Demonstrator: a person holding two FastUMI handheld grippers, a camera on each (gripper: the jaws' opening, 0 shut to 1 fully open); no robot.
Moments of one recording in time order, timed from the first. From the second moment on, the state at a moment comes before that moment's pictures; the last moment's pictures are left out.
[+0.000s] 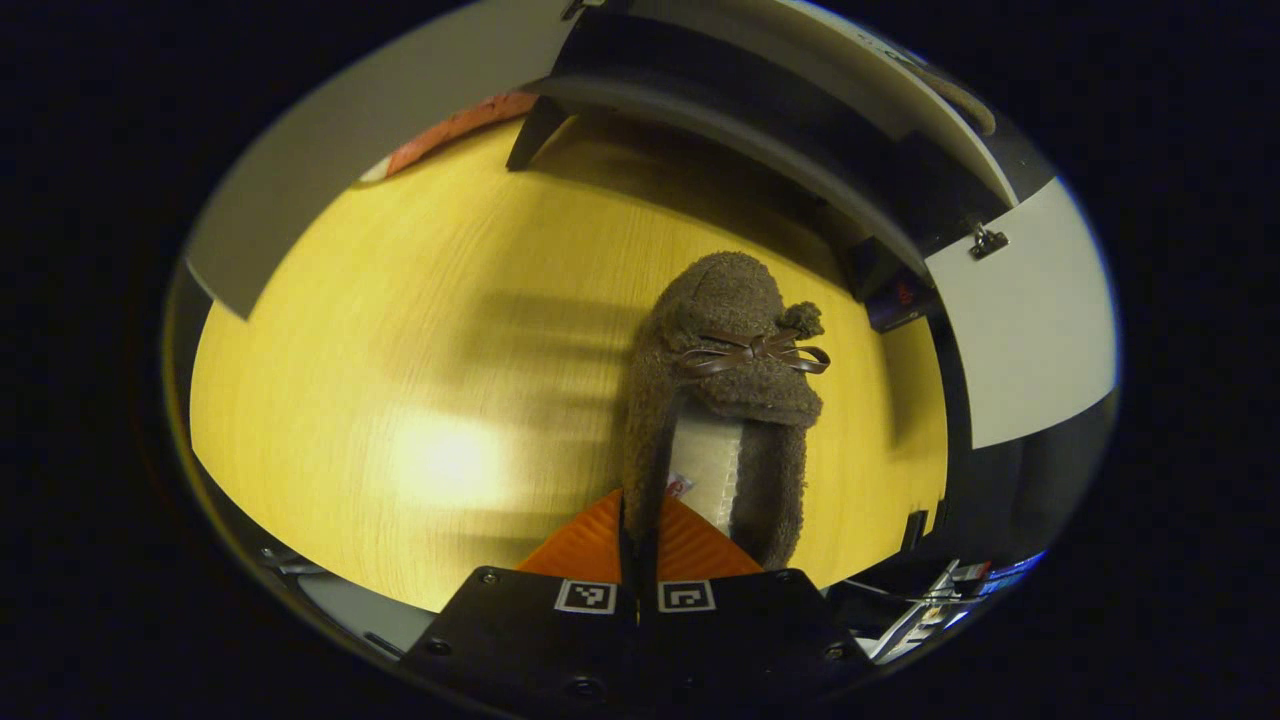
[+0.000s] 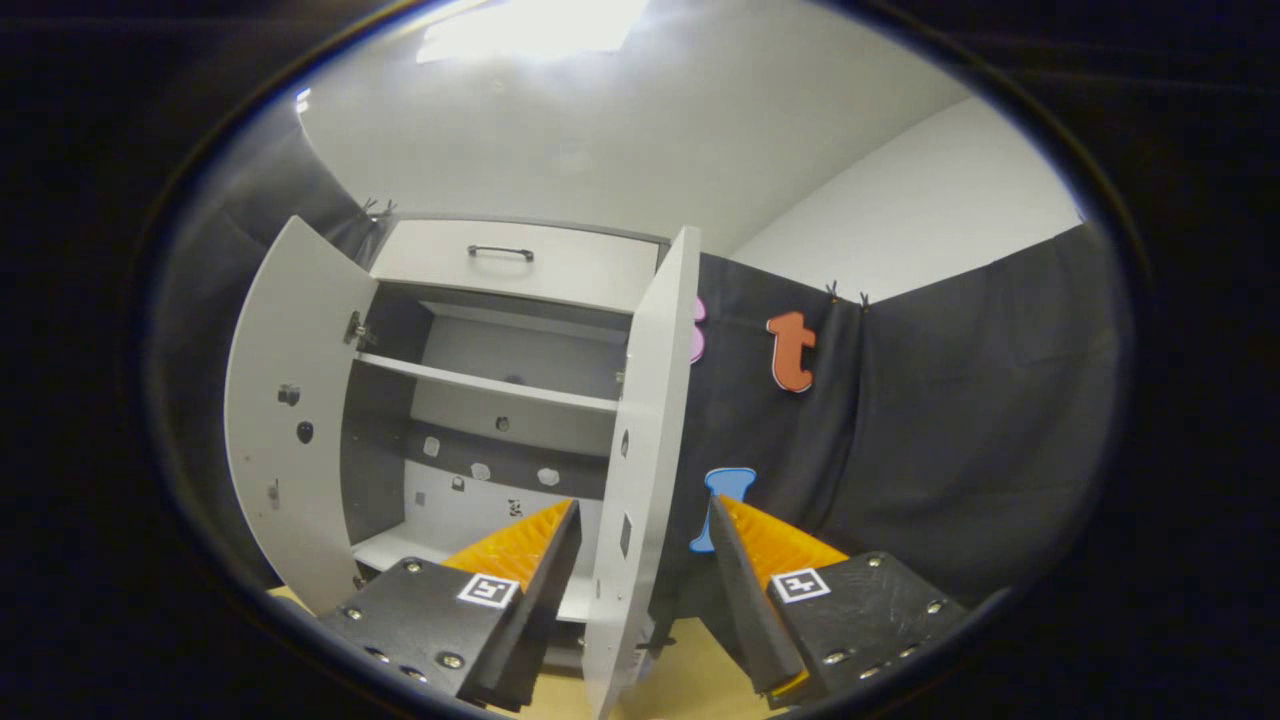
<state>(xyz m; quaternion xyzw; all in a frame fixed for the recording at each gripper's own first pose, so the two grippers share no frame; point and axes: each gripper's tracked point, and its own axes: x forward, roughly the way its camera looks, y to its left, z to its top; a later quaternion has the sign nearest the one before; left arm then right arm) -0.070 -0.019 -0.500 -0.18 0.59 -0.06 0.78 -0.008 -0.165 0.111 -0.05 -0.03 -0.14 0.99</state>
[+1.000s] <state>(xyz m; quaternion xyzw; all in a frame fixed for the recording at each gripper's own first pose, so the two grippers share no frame) 0.110 -0.045 -0.301 -0.19 0.37 -0.11 0.90 -0.010 -0.185 0.104 -0.01 -0.04 -0.16 0.99</state>
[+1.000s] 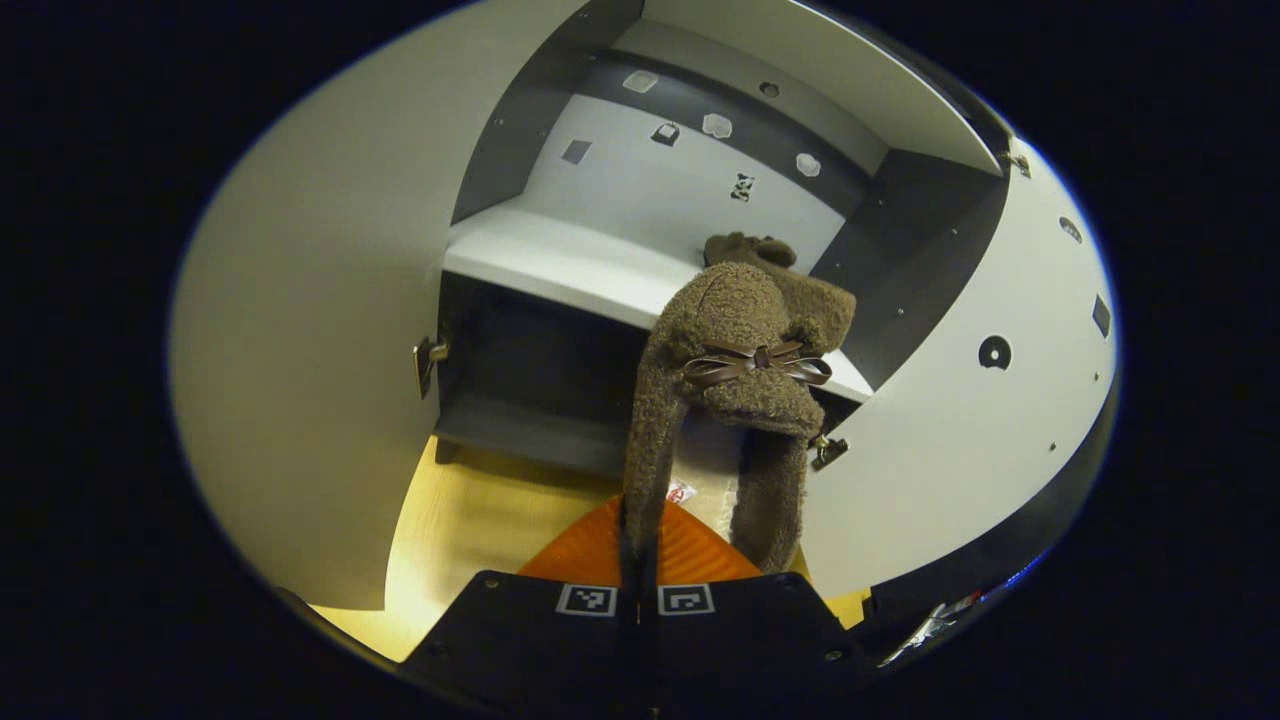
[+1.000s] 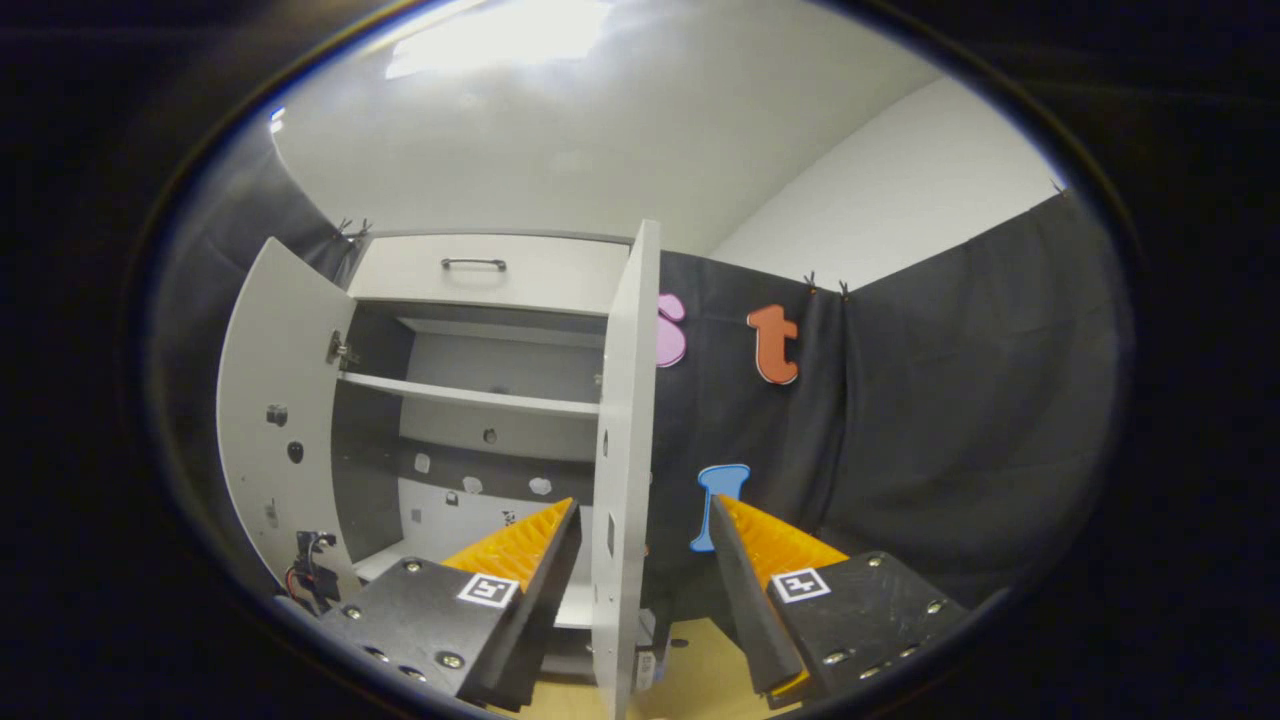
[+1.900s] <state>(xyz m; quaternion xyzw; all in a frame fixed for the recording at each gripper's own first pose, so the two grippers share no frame) 0.291 -0.028 -0.243 -0.17 0.30 -0.07 0.94 -0.044 -0.231 0.104 -0.01 -0.06 -0.22 0.97</state>
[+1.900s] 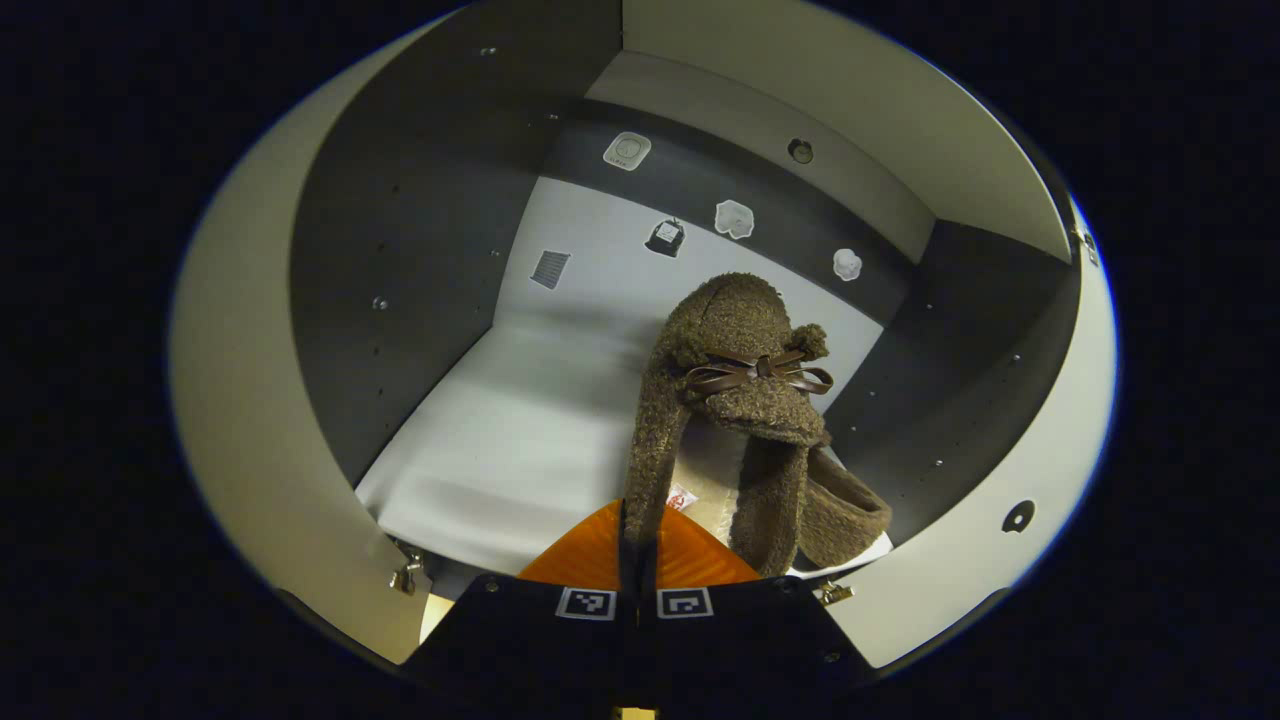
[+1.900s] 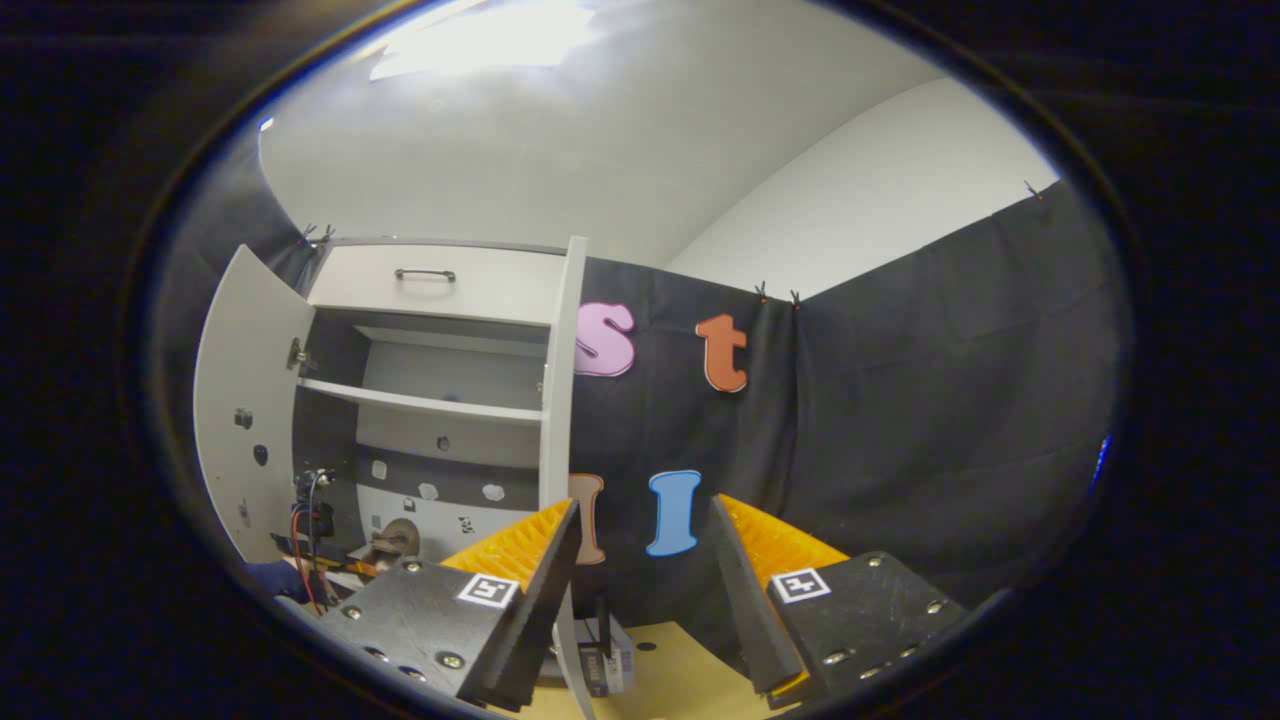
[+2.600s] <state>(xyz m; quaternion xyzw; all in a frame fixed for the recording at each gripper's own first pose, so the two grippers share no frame) 0.322 -0.030 -0.251 -0.09 0.29 -0.03 0.95 -0.080 -0.274 0.062 0.01 0.00 -0.28 0.96</state>
